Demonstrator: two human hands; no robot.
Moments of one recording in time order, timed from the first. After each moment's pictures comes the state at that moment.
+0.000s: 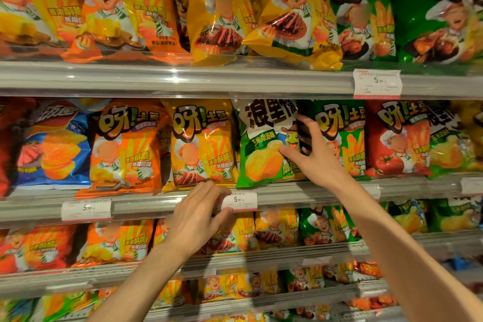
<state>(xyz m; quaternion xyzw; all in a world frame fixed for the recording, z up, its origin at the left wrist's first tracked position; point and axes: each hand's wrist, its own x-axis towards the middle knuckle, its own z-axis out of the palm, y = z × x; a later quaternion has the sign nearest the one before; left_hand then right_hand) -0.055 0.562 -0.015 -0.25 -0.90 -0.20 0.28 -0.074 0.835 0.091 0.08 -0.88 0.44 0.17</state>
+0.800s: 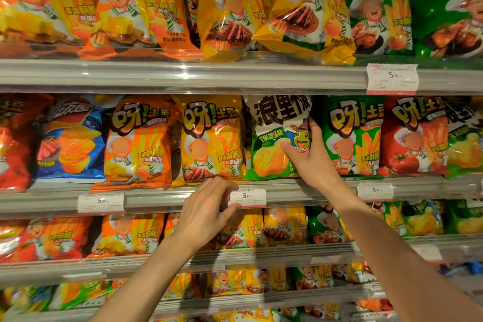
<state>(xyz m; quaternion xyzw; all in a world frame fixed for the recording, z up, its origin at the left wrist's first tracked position) -0.053 0.561 -0.009 -0.24 -0.91 -0.23 0.25 -0.090 0.812 0.066 0.03 -0.85 0.49 0.19</state>
